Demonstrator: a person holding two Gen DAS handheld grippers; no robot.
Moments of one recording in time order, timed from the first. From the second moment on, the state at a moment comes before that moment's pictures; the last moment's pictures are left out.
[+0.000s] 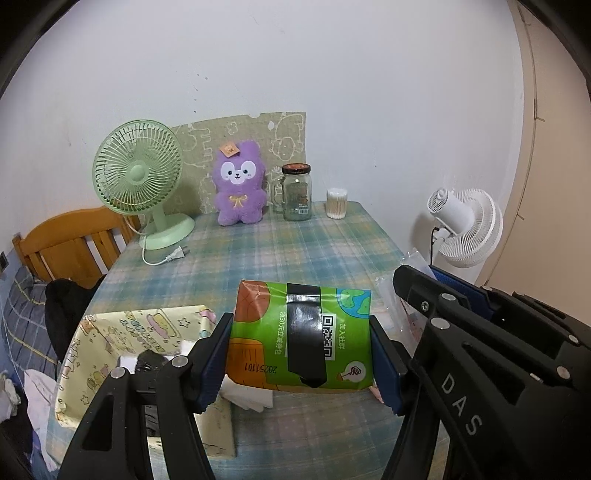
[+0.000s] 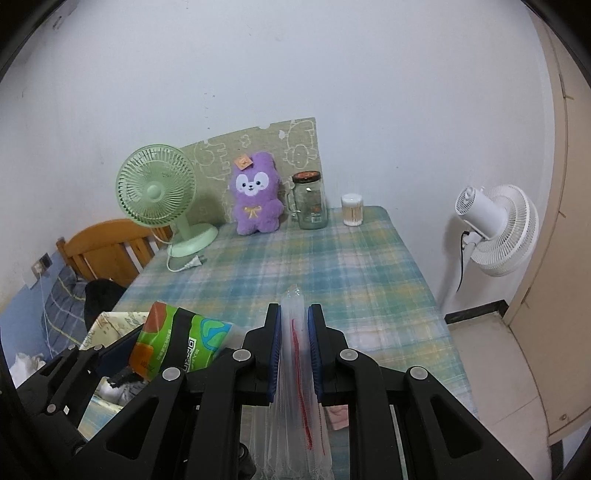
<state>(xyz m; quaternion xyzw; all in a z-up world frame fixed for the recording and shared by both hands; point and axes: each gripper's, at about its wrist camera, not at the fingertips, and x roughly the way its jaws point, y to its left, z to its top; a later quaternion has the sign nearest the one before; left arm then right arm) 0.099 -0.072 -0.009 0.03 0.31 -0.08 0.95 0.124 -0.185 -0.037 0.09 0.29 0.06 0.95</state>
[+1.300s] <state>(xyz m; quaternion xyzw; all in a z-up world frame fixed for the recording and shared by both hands) 0.109 0.058 -0.012 0.02 0.29 -0.03 0.96 0.149 -0.053 -0.034 0.06 0.28 0.13 0.95</state>
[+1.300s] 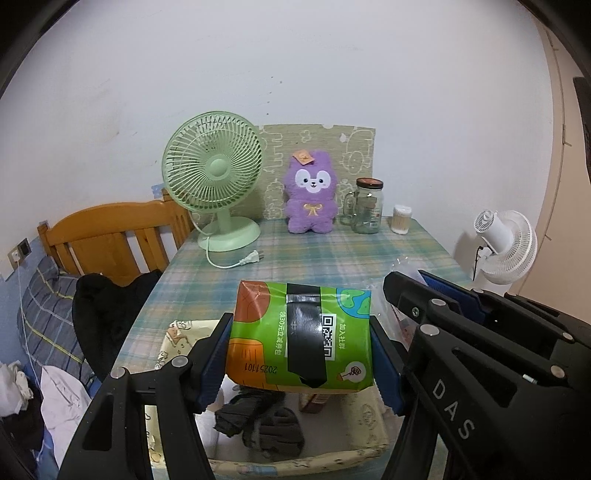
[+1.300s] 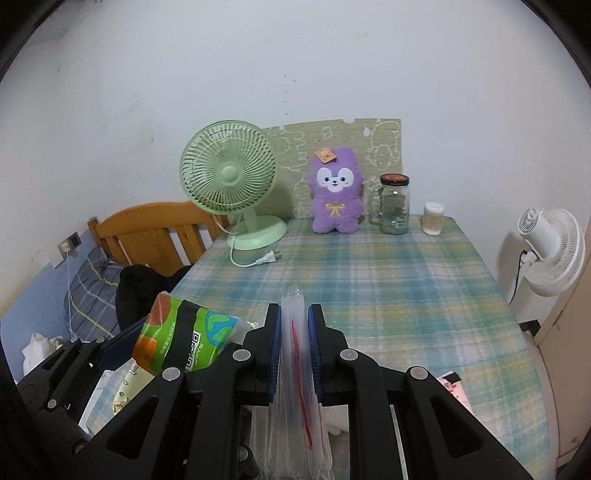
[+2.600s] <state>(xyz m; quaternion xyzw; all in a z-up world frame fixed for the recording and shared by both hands) 0.125 0.123 -0.082 0.00 0.37 0.00 0.93 0.170 0.023 -0.101 0.02 0.37 0.18 0.91</state>
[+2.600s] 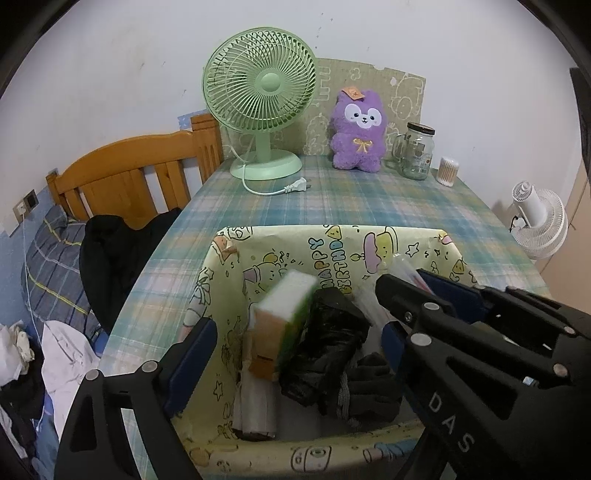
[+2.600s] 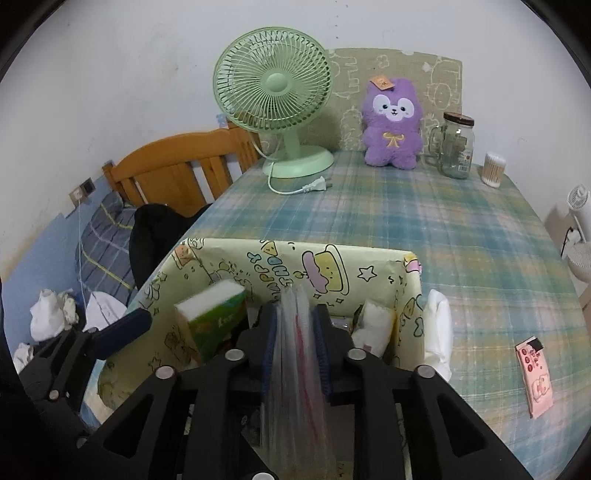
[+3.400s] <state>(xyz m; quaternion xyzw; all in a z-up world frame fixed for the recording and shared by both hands) 0.095 0.082 -0.044 0.01 0.31 0.00 0.95 0.132 -0.027 -0.060 0.03 0.31 0.15 0.94</state>
